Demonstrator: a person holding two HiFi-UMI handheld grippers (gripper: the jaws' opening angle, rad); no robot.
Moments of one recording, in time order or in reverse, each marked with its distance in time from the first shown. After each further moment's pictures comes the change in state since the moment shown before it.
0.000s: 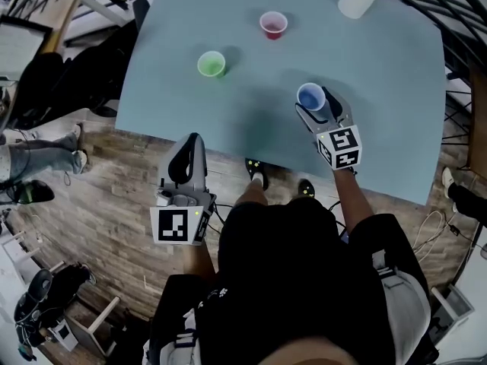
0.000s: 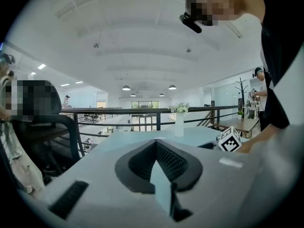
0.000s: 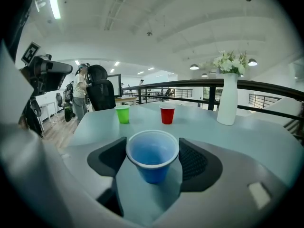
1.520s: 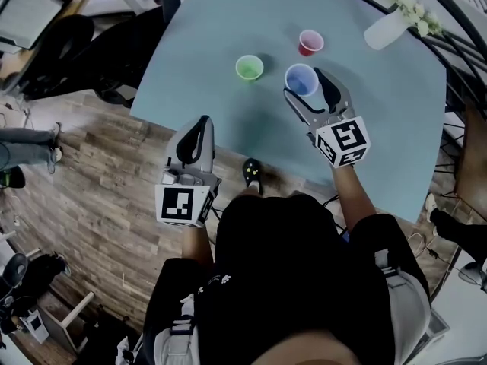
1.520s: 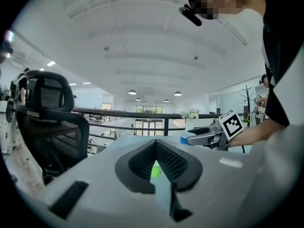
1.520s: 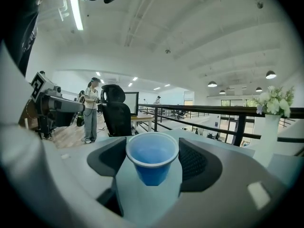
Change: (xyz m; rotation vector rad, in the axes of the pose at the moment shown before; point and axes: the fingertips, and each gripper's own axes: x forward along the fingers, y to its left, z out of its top) left arm -0.013 0.088 0.002 -0.072 -0.080 0.038; right arm 0.051 0.105 0.164 -0.123 -0.205 0.176
